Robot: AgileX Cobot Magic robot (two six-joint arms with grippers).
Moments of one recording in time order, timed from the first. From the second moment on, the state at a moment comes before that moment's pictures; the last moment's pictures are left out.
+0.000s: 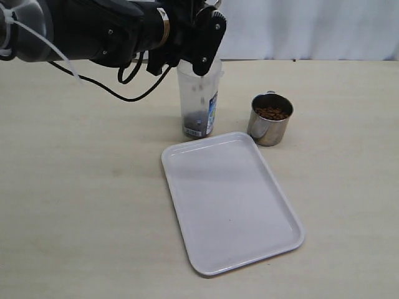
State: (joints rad) left arm -0.63 1.94 -1.41 1.75 0.22 -0.02; right arm 0.09 0.00 0.00 0.04 0.09 0.12
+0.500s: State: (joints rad) left arm -0.63 1.94 -1.41 1.75 0.22 0.02; right arm 0.09 0.00 0.00 0.04 0.09 0.12
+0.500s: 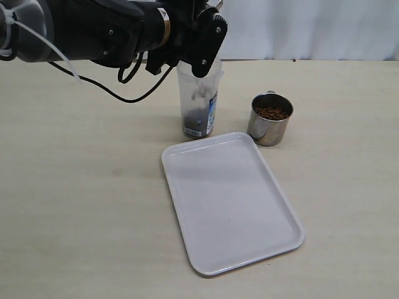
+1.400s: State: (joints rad) left arm -0.63 1.94 -1.41 1.75 0.22 0.11; right arm 0.09 0.00 0.00 0.04 0.09 0.12
